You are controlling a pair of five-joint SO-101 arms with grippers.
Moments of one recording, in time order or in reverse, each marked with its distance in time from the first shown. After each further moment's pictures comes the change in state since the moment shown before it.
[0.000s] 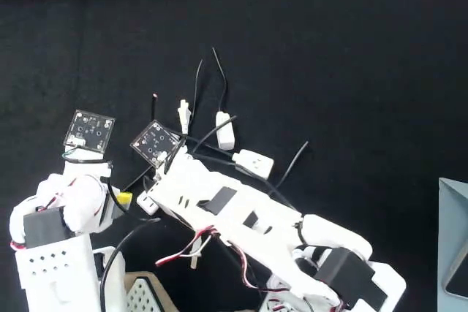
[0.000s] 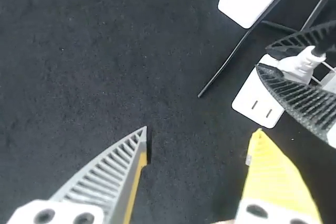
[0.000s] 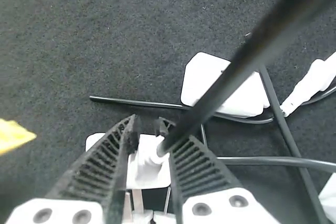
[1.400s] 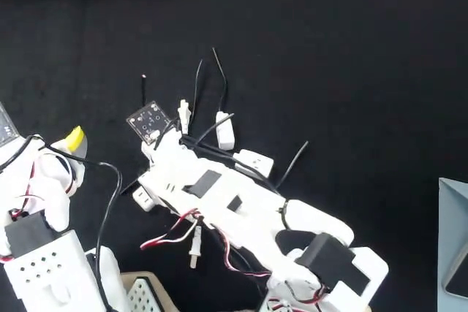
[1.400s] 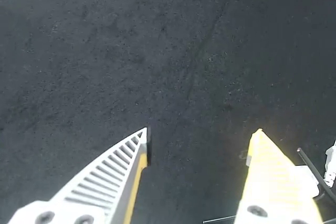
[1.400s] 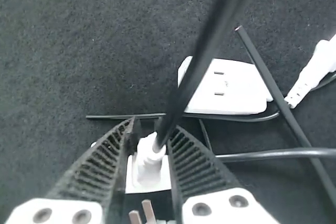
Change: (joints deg) left arm -12.6 0.0 -1.8 -20.7 33.1; right arm 0.4 7.8 -12.3 9.6 -9.8
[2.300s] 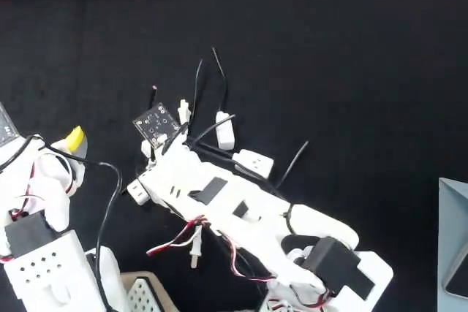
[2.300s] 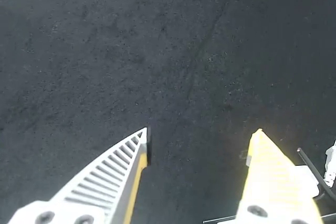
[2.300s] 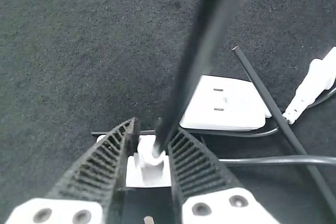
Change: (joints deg) left arm 0.0 0.0 0.0 0.0 0.0; right arm 0.1 -2.6 5.5 -10.9 -0.6
